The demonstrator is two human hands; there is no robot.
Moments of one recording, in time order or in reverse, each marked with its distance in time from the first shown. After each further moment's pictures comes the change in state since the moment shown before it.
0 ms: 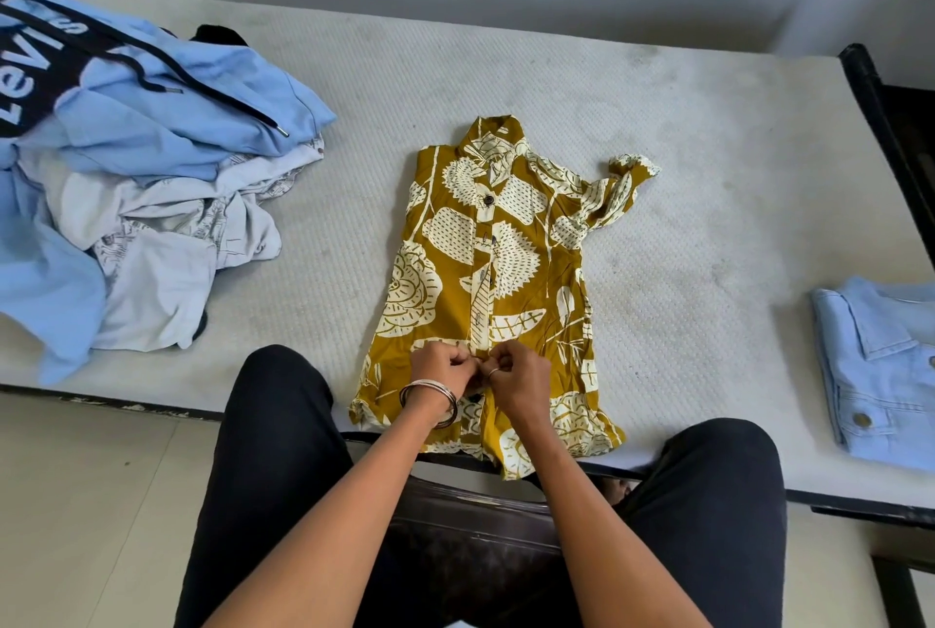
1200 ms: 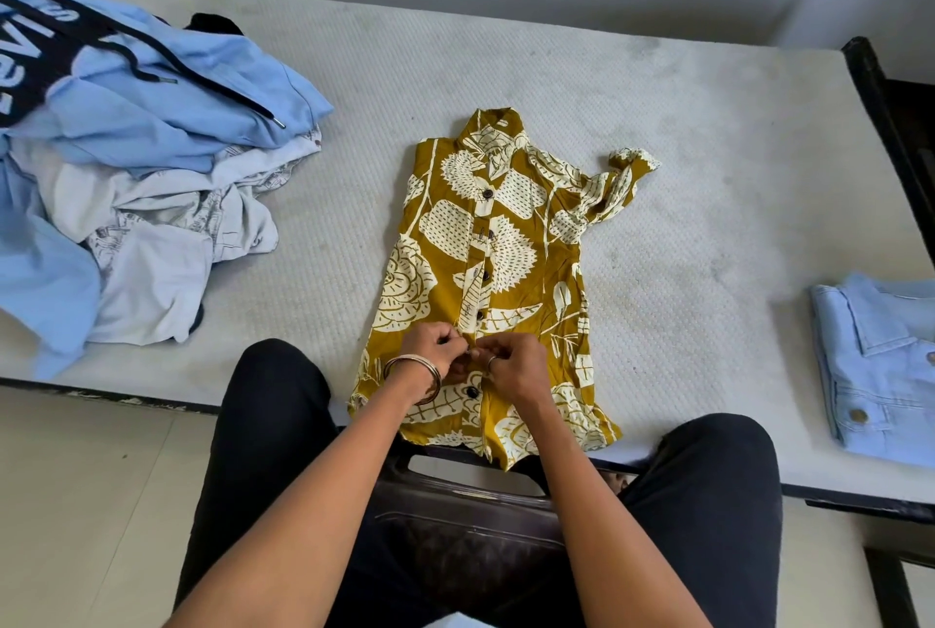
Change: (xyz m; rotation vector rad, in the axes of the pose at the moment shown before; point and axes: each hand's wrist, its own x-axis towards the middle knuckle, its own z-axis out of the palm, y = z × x) left_hand 0.015 0.000 -0.017 -0.095 -0.076 -0.043; right_hand 0.011 -0.002 -0.006 0.136 -0.144 0.046
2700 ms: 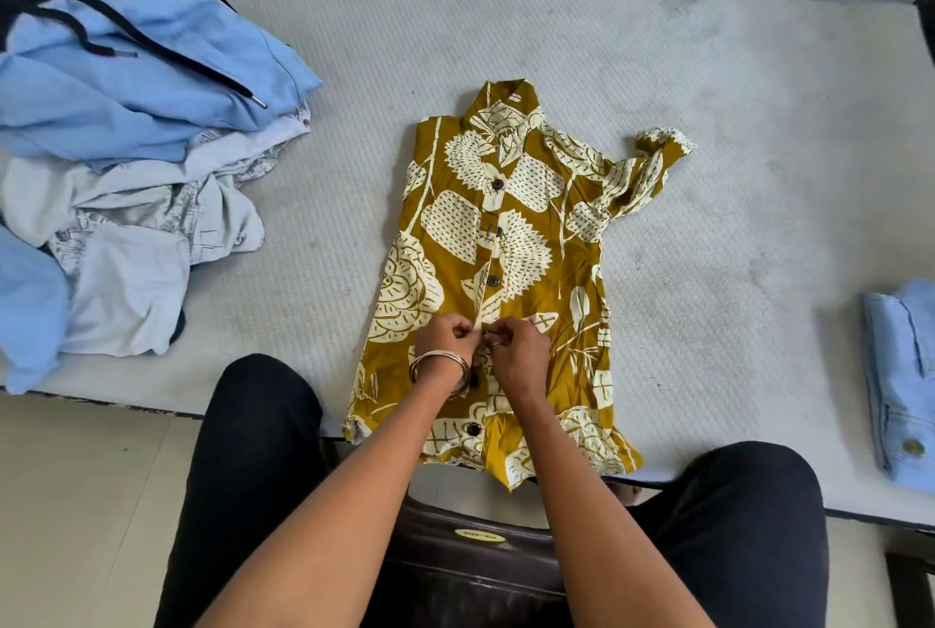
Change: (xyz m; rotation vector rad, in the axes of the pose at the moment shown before) left_hand 0.056 0.002 0.031 0.157 0.152 -0.110; right_hand 0.060 0.016 0.027 -0.185 0.160 0.025
